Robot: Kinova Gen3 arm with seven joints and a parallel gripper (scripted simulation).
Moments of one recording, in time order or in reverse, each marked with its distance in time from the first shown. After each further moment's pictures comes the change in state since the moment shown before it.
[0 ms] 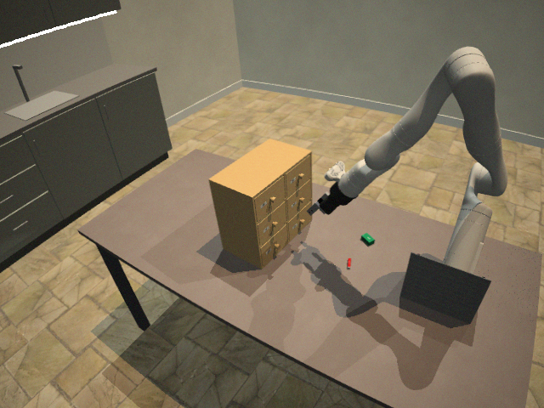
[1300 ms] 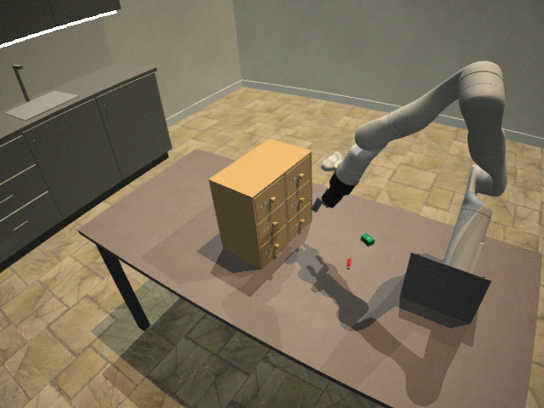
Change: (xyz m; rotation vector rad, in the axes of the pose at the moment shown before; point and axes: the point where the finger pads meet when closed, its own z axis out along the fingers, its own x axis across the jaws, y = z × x) arm 0.001 0.001 -0.025 -0.174 0.000 0.002
